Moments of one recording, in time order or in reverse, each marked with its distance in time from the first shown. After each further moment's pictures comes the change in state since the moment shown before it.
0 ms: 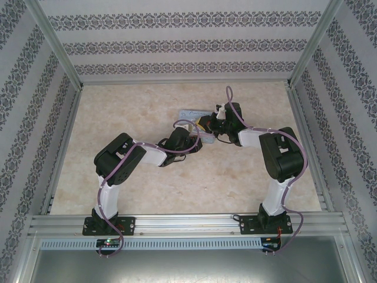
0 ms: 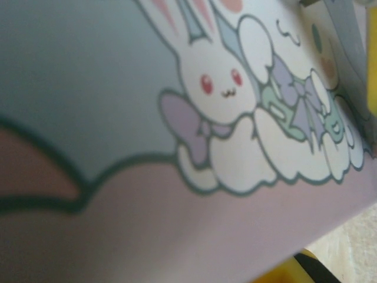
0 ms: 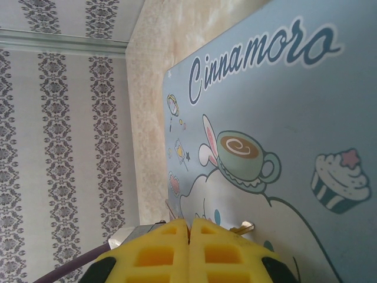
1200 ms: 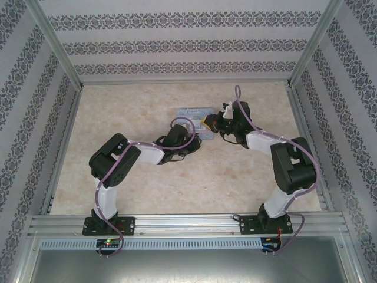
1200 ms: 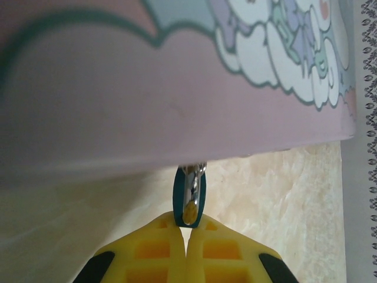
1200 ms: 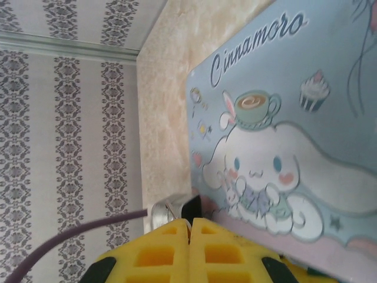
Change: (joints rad) left arm 0.023 -0.055 0.003 -0.100 0.105 -0.135; right arm -0.036 -0.143 -0.045 -0.086 0.005 -0.042
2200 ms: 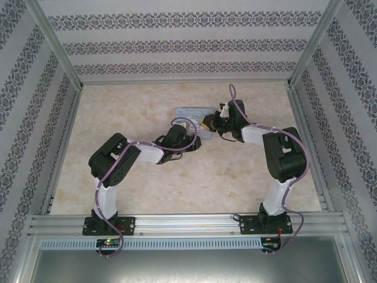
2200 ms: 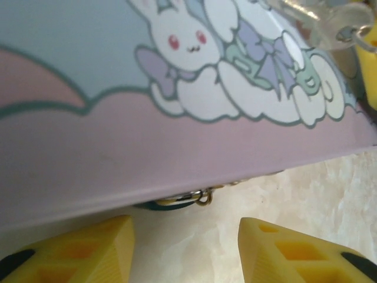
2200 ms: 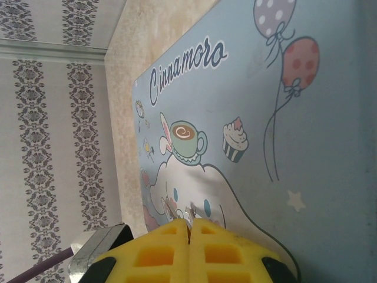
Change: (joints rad) left arm 0.010 0.004 -0.002 0.002 -0.113 0.226; right arm -0.006 0.131 0.095 -0.075 0.006 -0.047
